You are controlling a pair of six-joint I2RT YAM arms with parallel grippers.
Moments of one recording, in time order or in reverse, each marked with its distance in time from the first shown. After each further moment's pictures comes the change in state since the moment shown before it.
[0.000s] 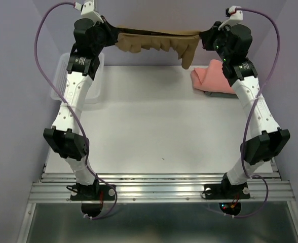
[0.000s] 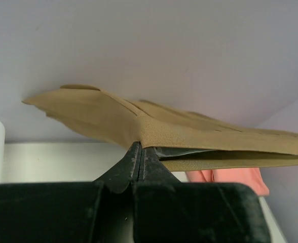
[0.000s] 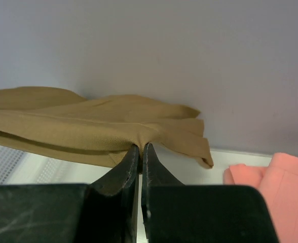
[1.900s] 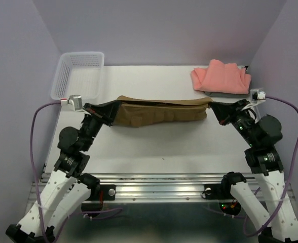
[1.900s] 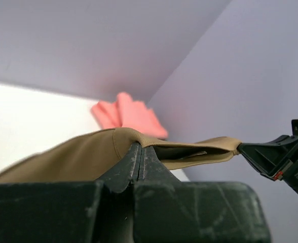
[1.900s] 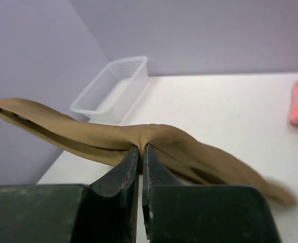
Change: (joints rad) left arm -0.249 -1.257 -1.574 0.538 -0.043 -0.261; right arm -0.044 -1.127 -1.175 0.053 -0.270 0.239
